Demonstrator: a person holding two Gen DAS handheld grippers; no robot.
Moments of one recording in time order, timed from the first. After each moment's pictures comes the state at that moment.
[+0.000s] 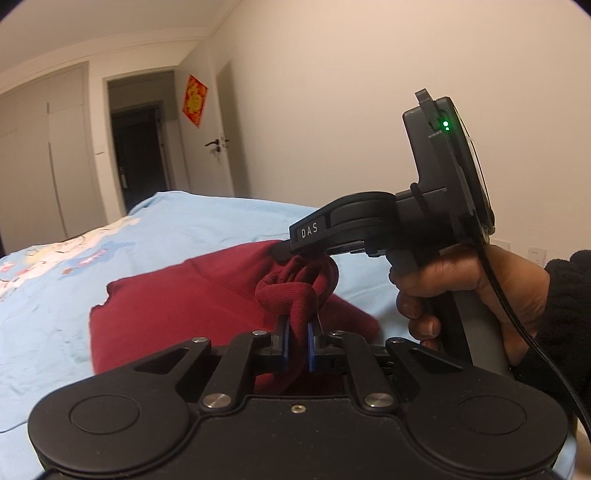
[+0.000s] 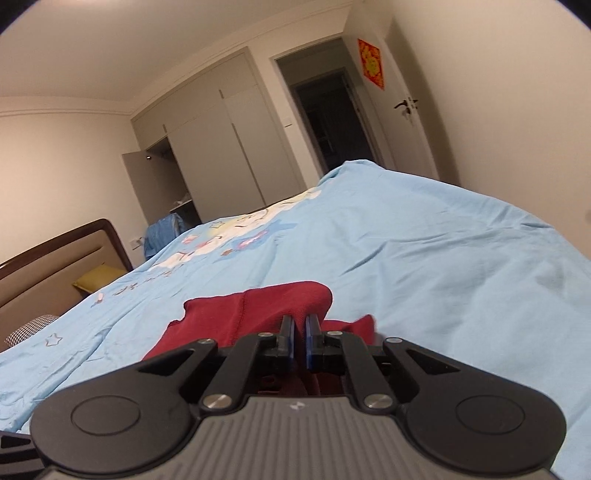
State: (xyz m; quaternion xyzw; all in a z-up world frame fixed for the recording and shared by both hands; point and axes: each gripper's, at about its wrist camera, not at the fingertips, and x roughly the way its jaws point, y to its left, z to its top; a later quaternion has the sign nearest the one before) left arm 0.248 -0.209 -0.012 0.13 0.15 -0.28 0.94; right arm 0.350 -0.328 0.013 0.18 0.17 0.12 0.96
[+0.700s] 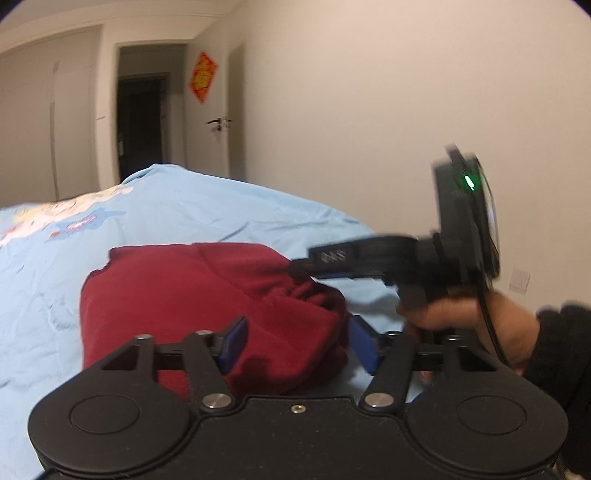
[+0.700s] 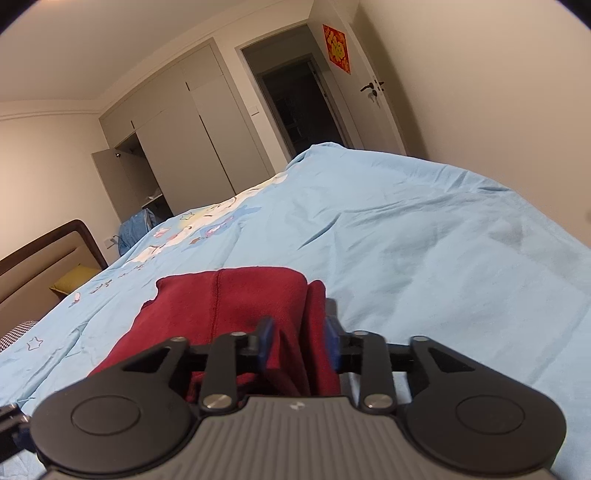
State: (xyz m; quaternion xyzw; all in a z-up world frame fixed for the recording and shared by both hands) left arm 0.258 -0.199 -0.003 0.05 0.19 -0.29 0.94; right arm 0.340 -0.344 -0.009 0.20 0.20 0.08 0.96
